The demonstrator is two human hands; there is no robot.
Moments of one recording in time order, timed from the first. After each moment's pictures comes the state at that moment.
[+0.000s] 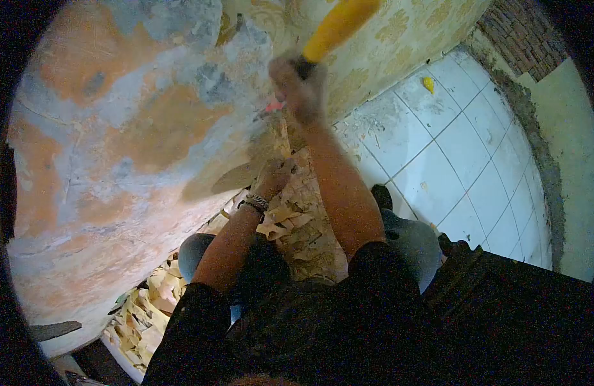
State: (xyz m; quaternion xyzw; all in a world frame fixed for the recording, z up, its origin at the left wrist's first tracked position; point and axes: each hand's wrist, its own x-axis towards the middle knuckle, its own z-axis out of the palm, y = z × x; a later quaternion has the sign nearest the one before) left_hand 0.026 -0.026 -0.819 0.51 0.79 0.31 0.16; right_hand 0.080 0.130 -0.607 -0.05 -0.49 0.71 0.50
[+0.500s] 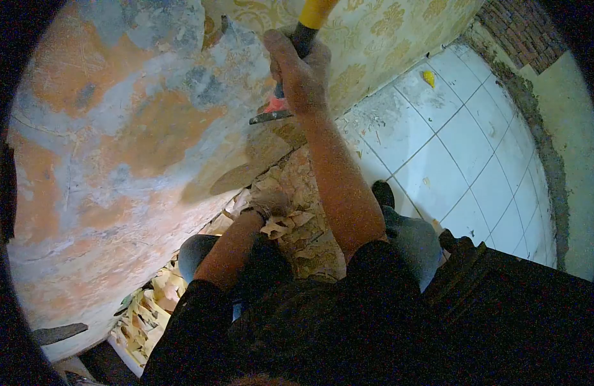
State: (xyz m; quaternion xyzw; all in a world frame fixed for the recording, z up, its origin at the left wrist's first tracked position) left_hand 0.046 -0.058 -0.790 0.59 0.71 -0.16 0.35; right_hand 0.092 0.132 -0.562 -0.10 -0.46 0.71 0.52
